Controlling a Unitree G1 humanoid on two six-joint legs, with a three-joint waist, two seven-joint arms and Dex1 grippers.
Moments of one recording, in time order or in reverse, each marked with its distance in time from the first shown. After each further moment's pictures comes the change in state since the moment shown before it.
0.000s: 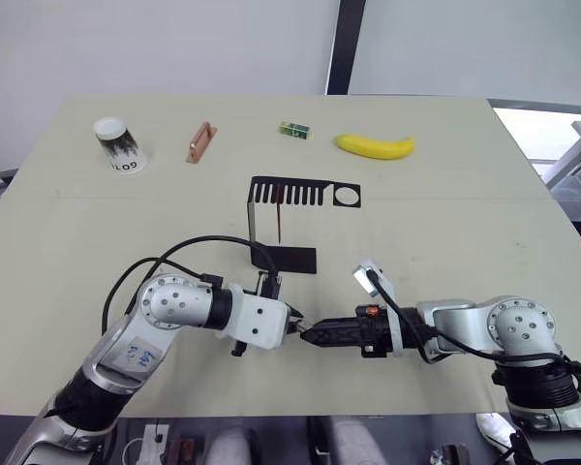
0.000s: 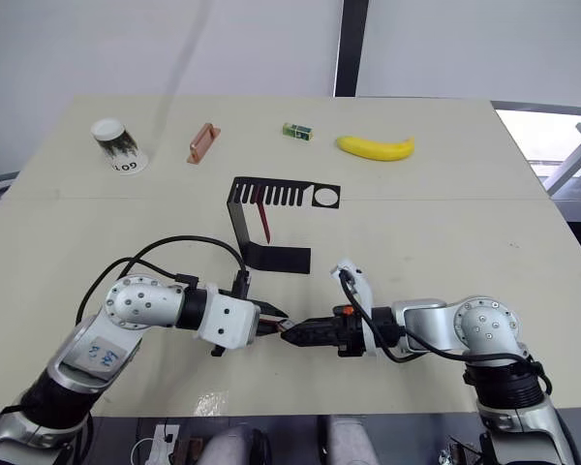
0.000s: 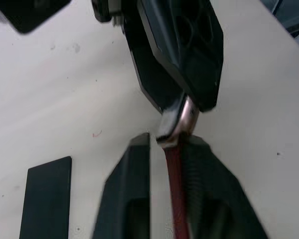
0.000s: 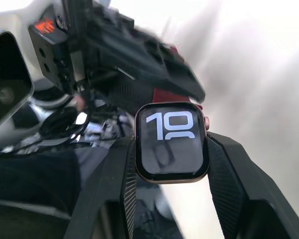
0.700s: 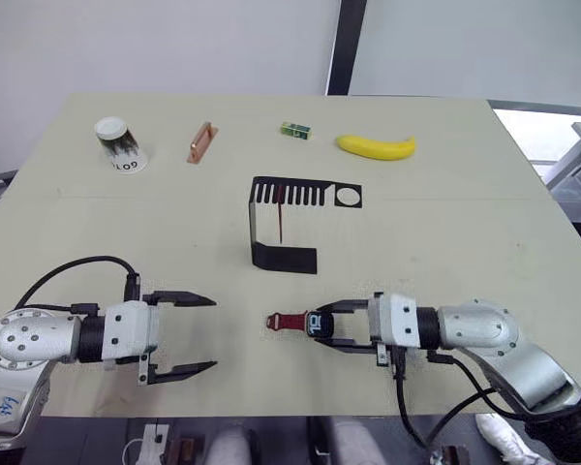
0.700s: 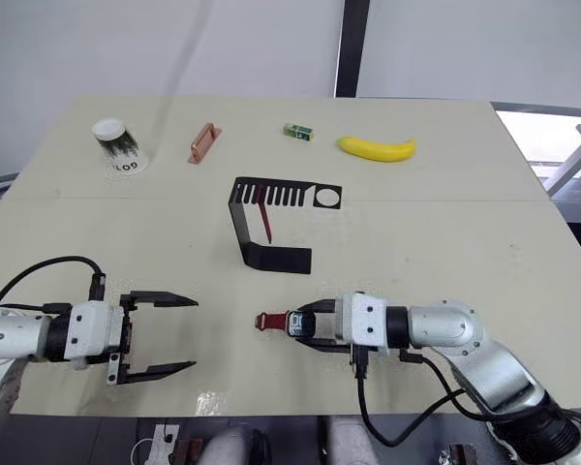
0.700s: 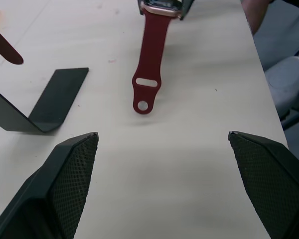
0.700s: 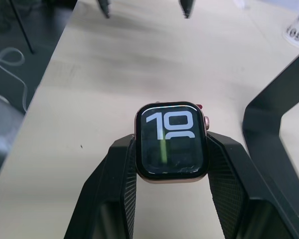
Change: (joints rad) left arm 0.397 0.093 0.486 0.153 -0.356 -0.172 -0.079; right arm 0.226 -0.235 0.225 -0.149 -1.337 -1.461 0.746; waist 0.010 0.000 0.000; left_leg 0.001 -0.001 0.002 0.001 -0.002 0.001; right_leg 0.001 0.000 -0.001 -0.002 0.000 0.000
